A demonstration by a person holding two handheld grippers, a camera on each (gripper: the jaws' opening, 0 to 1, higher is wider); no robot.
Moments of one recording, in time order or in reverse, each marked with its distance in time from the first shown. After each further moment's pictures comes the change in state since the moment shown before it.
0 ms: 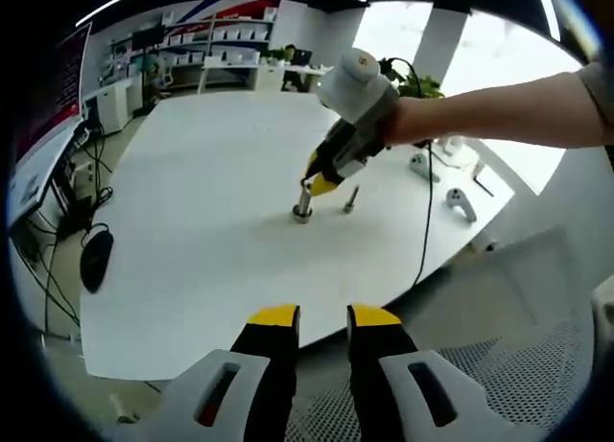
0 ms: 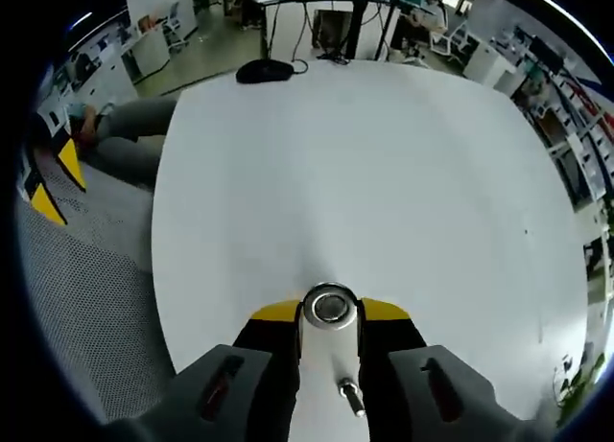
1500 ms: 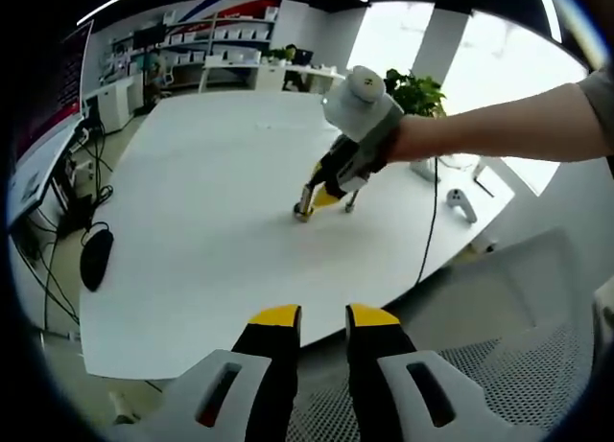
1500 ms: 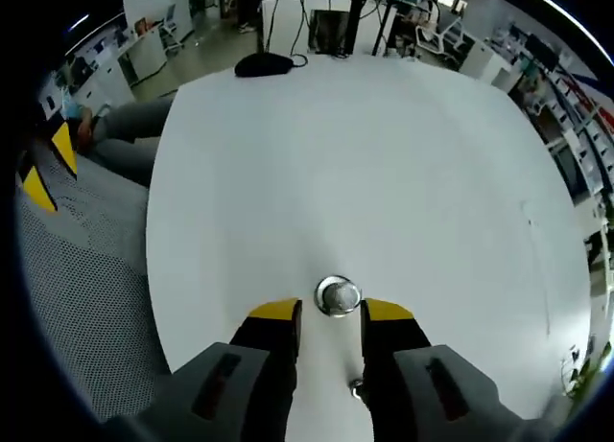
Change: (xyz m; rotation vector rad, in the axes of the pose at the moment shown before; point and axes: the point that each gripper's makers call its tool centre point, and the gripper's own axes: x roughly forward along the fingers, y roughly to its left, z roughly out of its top) left arm 0.000 0.000 0.000 -0.007 -0.002 -0.001; right arm -0.010 0.009 -0.009 0.051 -0.090 -0.041
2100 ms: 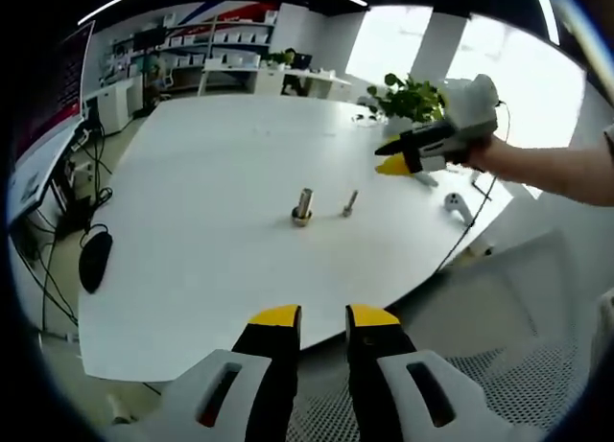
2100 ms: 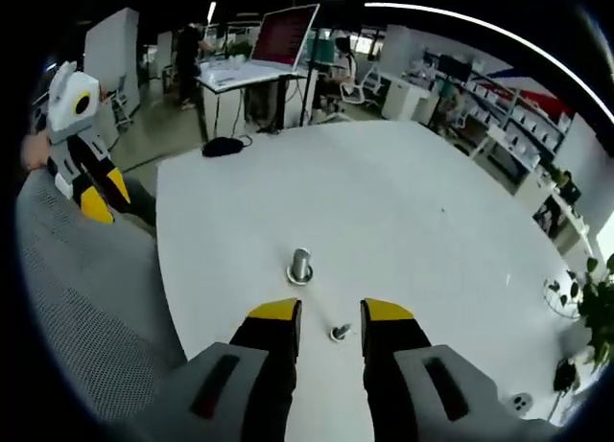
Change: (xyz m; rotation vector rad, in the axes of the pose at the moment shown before) left arm -0.002 -0.001 0.003 -0.001 -0.021 -0.007; right arm -0.121 -0.010 -0.048 0.190 -0.294 -0.244
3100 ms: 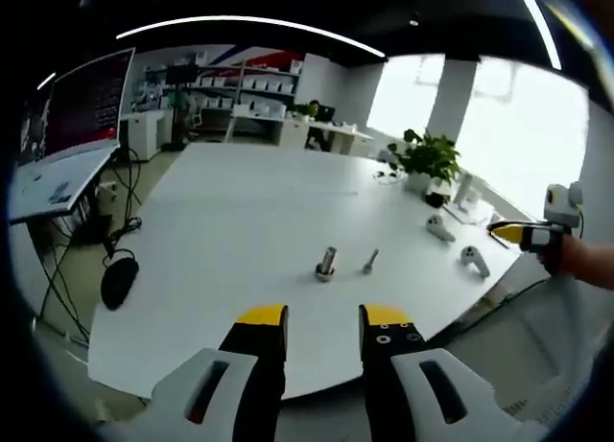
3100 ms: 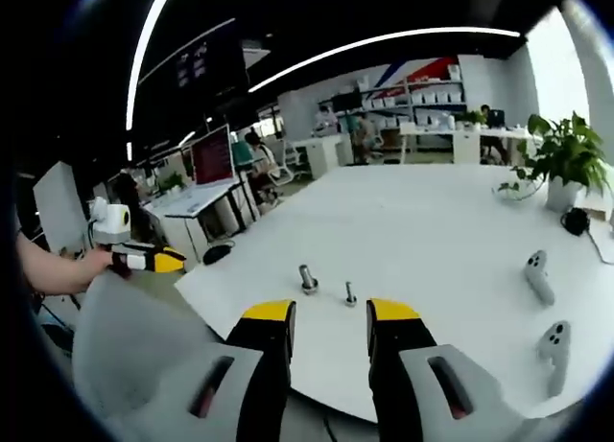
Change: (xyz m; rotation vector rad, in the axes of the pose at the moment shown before) left arm -0.020 0.017 0.040 -0.039 -0.254 0.099; right arm -0.137 0.021 -0.047 0.516 -0.299 -0.138
